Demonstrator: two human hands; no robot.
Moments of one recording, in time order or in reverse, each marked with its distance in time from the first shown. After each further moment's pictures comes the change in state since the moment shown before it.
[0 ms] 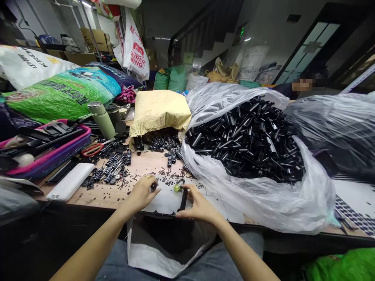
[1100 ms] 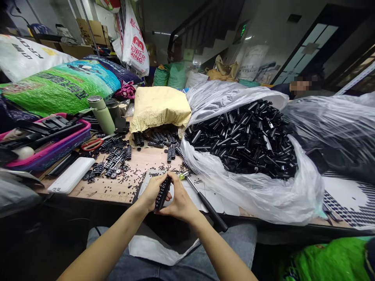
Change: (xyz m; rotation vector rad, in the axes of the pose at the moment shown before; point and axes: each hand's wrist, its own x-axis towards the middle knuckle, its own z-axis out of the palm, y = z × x) left_hand 0.006 0.054 0.026 -1.282 -0.013 -0.622; right_hand 0.021 -0.047 0.037 -0.051 0.229 -0.309
